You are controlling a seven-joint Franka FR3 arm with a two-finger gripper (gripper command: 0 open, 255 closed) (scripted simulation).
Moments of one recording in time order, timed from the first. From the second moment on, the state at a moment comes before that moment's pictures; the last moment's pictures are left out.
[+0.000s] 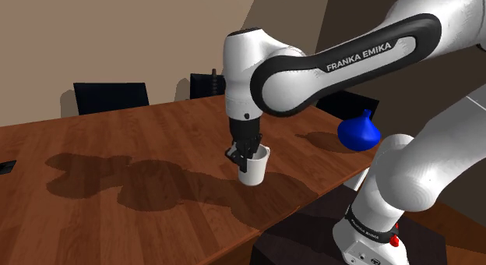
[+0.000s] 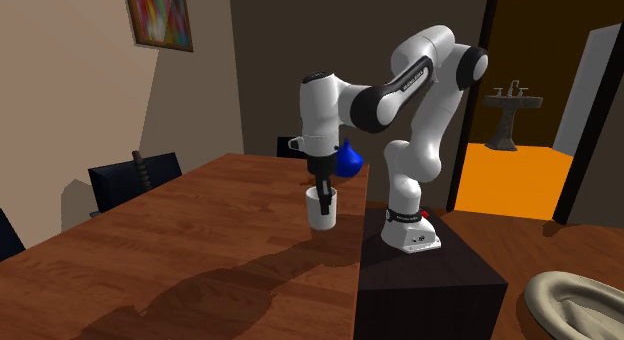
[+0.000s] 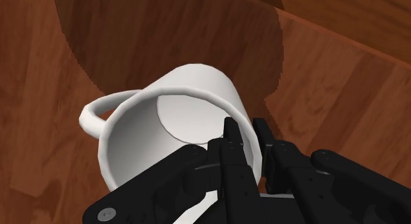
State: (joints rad) arm 0.13 -0.41 0.44 -2.44 0.17 1.97 0.43
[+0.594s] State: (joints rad) arm 0.12 -0.45 0.42 -2.35 0.17 1.84 0.42
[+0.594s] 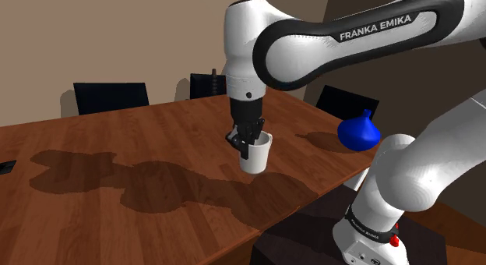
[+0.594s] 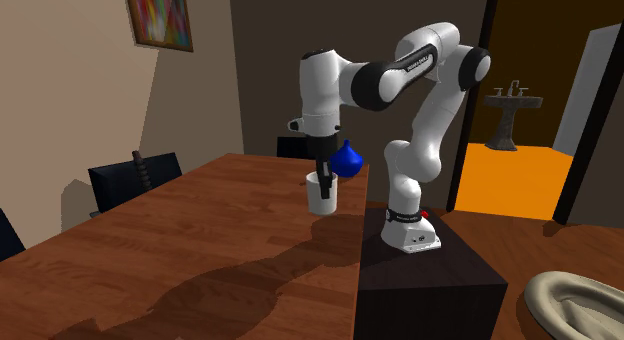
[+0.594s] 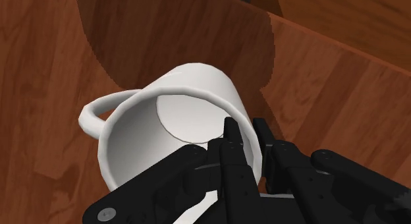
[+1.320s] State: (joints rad) arm 0.12 -0.47 0.40 -2.22 0.16 1.69 0.42
